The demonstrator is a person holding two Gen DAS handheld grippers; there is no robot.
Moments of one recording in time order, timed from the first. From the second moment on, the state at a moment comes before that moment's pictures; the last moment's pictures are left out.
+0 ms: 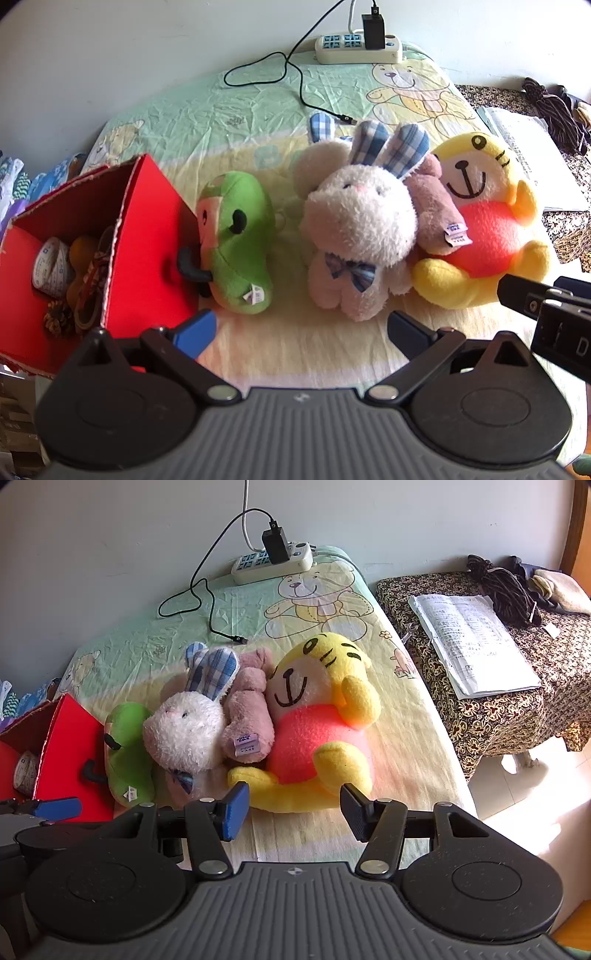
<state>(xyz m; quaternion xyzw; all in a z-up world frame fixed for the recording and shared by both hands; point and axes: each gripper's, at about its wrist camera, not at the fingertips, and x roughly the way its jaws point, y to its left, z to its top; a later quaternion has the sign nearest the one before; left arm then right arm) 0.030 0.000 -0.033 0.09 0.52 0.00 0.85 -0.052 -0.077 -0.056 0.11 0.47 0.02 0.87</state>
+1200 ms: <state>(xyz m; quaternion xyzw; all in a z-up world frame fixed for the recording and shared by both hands) 0.052 -0.053 -0.025 -0.02 0.49 -0.23 0.84 0.010 -0.189 -0.086 0.24 0.43 0.10 0.87</state>
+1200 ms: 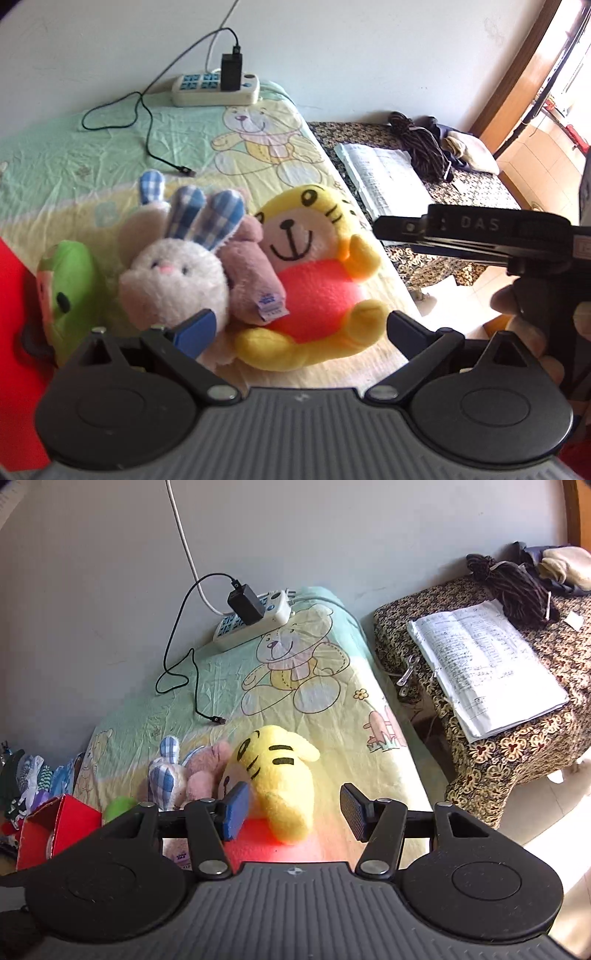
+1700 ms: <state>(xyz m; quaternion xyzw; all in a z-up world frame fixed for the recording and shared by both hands) 0.058 -0.070 -0.060 -0.03 0.53 -0.23 0.81 0.040 -0.189 -0.133 0.30 0.46 0.18 0.81</state>
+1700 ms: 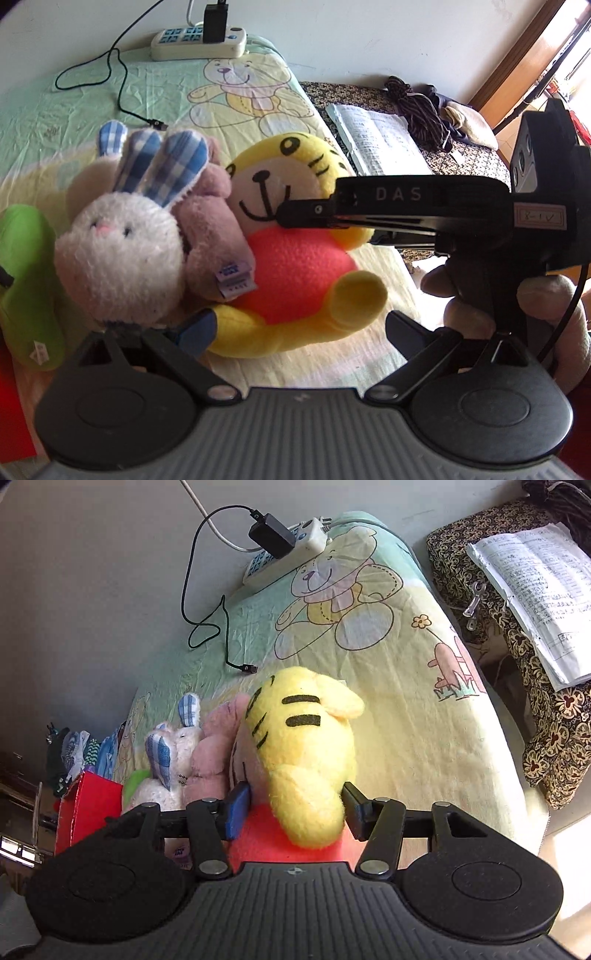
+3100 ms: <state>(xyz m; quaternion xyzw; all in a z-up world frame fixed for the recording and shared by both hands) -0.019 -0.082 -0.035 0.01 0.49 -0.36 0.80 -0.099 -0.202 -0.058 0.31 0.42 0.16 0.84</state>
